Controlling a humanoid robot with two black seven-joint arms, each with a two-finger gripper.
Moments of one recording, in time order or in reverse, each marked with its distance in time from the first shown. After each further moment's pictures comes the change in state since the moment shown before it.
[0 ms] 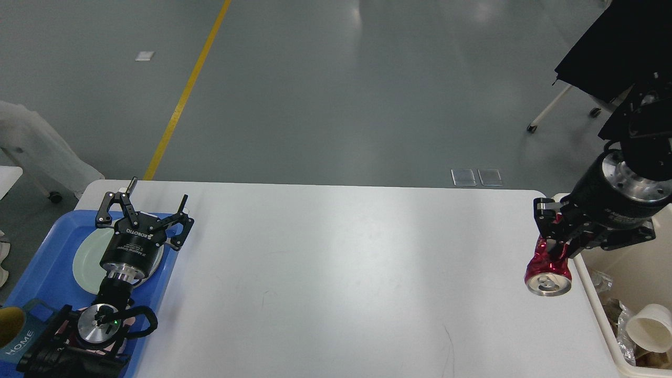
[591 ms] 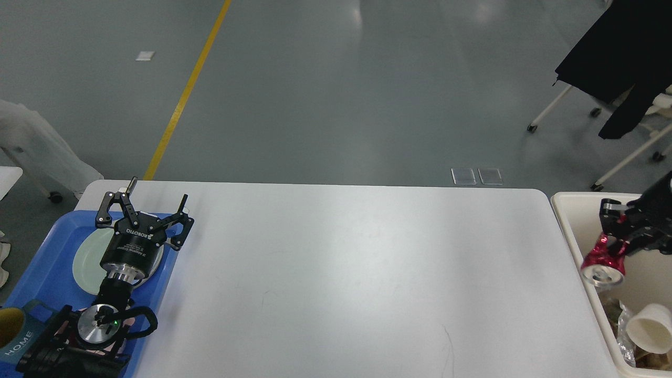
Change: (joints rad) left arm 0.000 0.000 0.000 0.000 0.000 0.000 -0.002; right arm -0.423 -0.388 -0.032 -0.386 -0.127 -0.146 -0.009
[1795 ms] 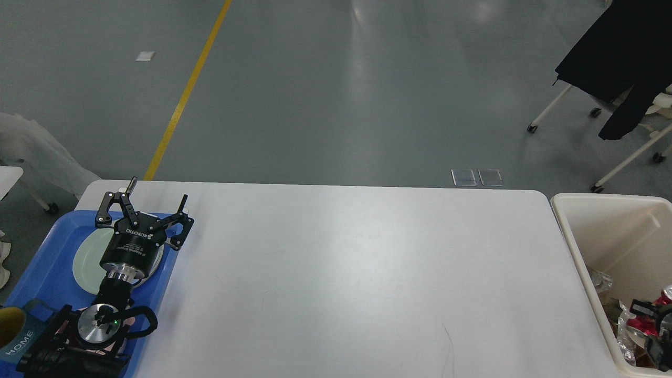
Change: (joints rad) left arm 0.000 0.000 0.000 0.000 0.000 0.000 0.000; right arm -1.391 0.142 0.549 -1.215 -0.011 -0.523 -0.114
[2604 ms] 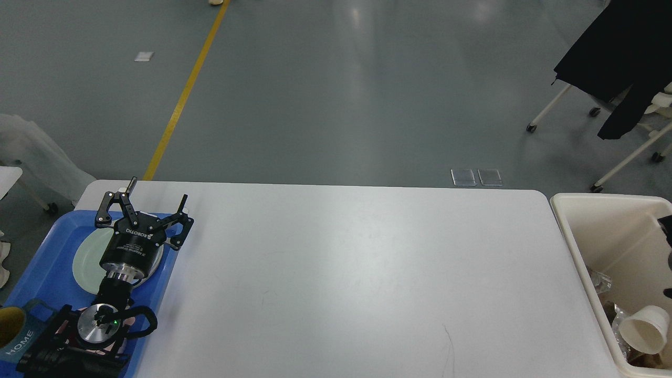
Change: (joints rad) left arm 0.000 0.001 0.000 0.000 0.000 0.000 0.000; right arm 0.200 -0.164 0.956 0.128 -0.003 -0.002 0.050
